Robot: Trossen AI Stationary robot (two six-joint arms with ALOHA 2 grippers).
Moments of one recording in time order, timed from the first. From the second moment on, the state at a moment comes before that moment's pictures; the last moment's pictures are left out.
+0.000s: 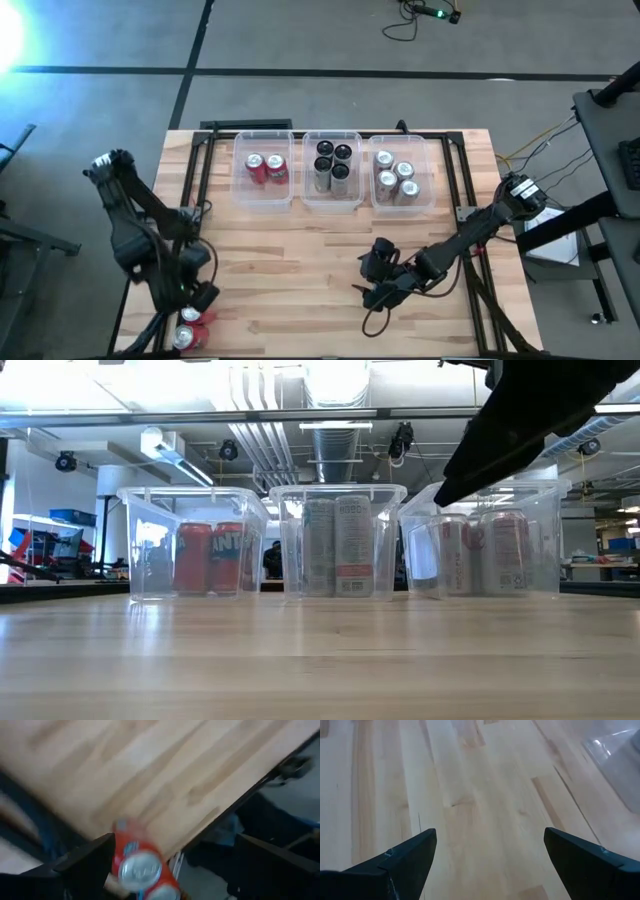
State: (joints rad) left arm -0.91 1.15 1.22 -1.26 -0.10 -1.84; right arm 0.58 1.68 1.01 -0.30 0.53 0.68
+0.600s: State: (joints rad) left arm -1.00 1.33 1.24 -1.22 0.10 -2.12; right arm 0.58 1.69 1.01 -0.30 0.52 0.63
